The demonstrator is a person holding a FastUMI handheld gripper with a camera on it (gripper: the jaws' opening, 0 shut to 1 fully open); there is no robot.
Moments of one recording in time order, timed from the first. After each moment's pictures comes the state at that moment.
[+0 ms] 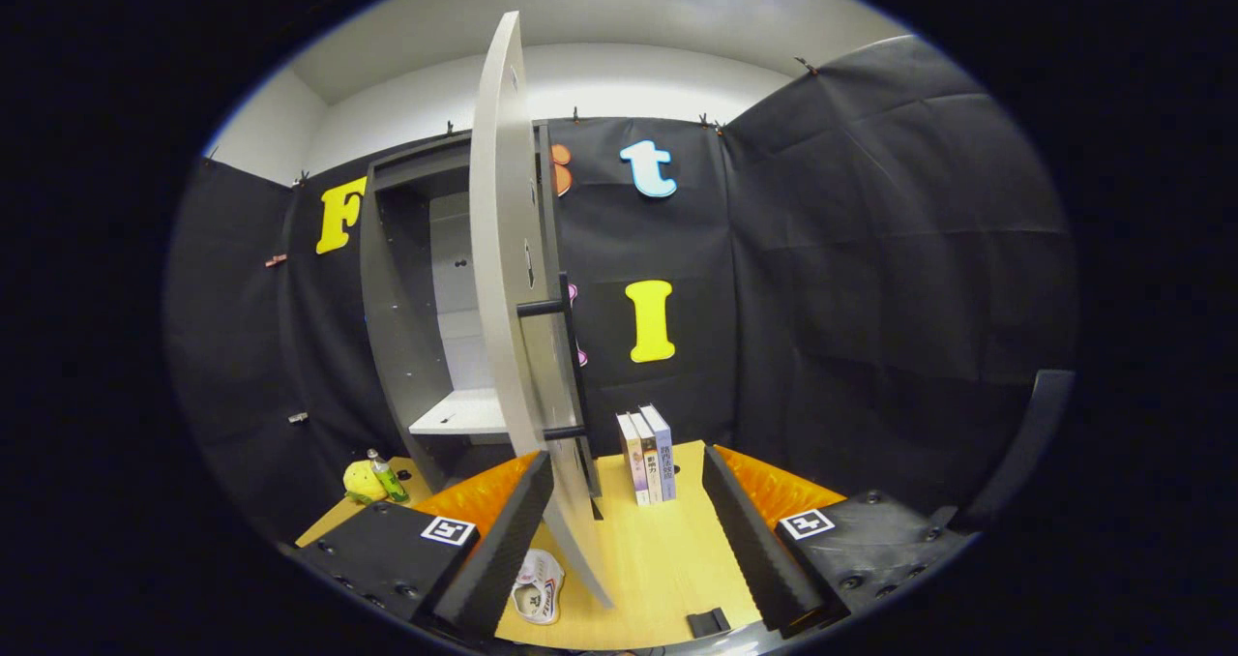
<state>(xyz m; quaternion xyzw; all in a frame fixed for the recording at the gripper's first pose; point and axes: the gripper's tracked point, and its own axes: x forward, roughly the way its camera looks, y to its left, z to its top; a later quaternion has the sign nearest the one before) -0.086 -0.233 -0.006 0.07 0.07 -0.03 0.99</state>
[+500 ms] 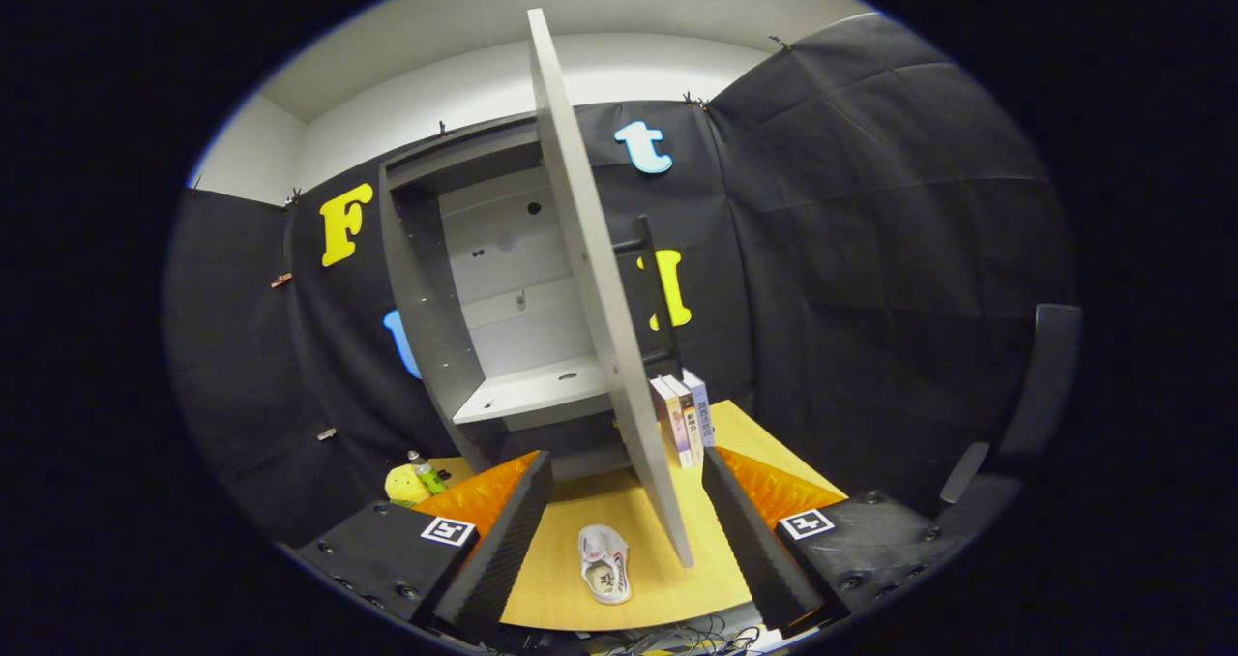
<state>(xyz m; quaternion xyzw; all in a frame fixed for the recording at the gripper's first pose) -0.128 -0.147 -0.046 0.11 0.11 -0.01 0.99</state>
